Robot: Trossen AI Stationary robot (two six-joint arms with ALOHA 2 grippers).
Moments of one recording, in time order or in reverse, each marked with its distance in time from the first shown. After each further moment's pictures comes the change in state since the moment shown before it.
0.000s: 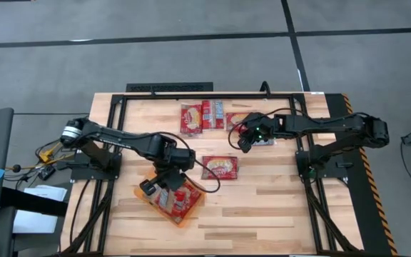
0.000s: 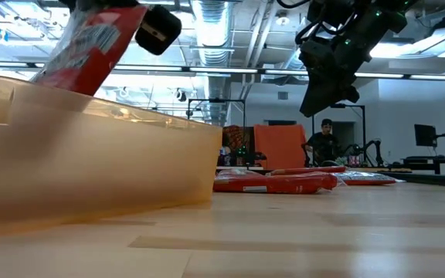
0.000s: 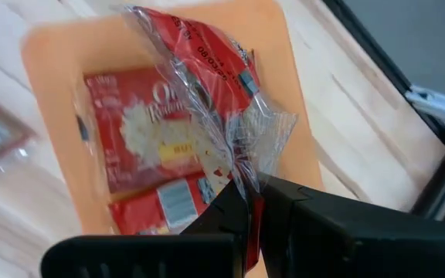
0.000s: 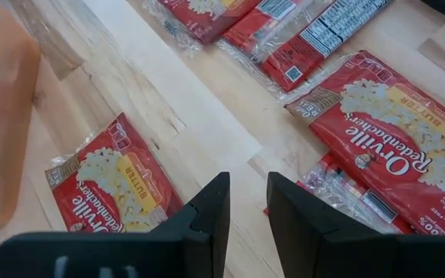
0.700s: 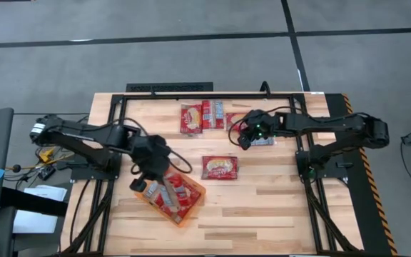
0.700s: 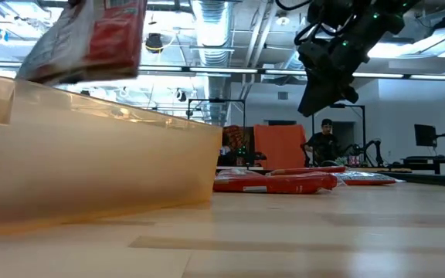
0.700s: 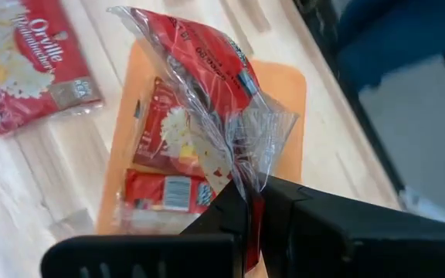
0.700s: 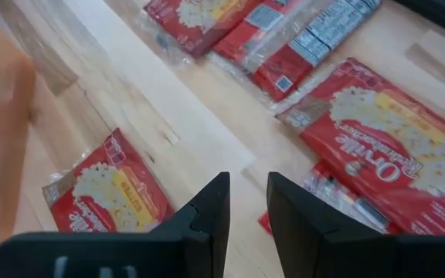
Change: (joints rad) left arm 0.003 -0.377 -0.225 0.207 -0.069 -0.446; right arm -0.031 -0.001 0.000 0.018 -0.003 0.012
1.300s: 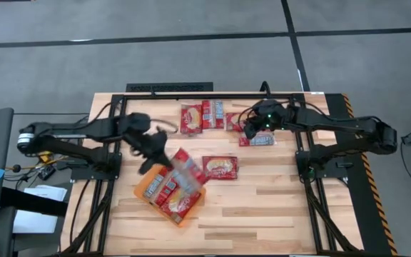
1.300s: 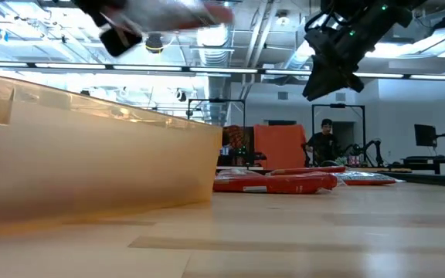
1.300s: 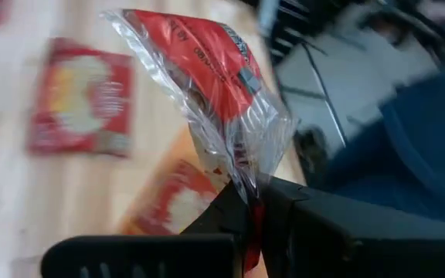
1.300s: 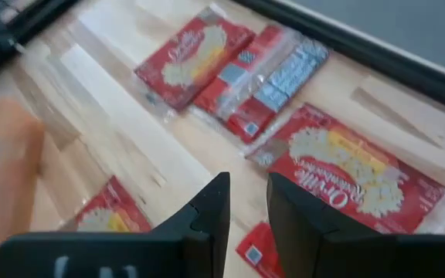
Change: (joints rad) left arm 0.246 -0.262 -0.334 0.512 0.181 -0.416; right arm -0.095 -0.127 0.000 -0.011 0.006 -0.021
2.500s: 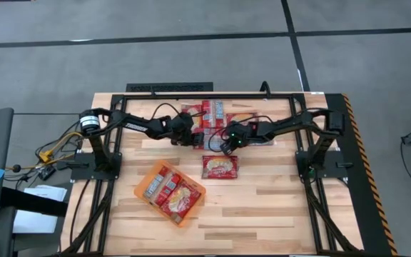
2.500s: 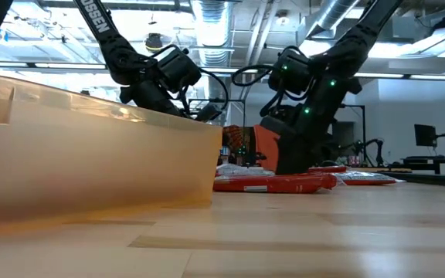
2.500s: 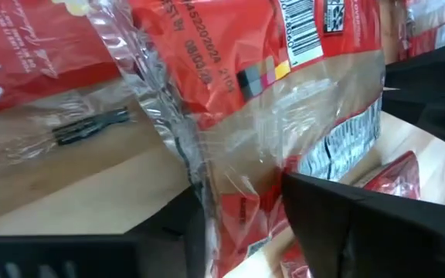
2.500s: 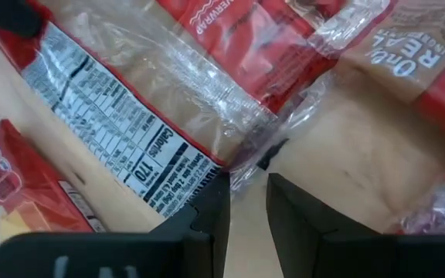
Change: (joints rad) left arm 0.251 0.804 -0.006 0.574 -0.346 -0.780; right arm 0.084 0.649 0.003 0.343 -0.092 0.167
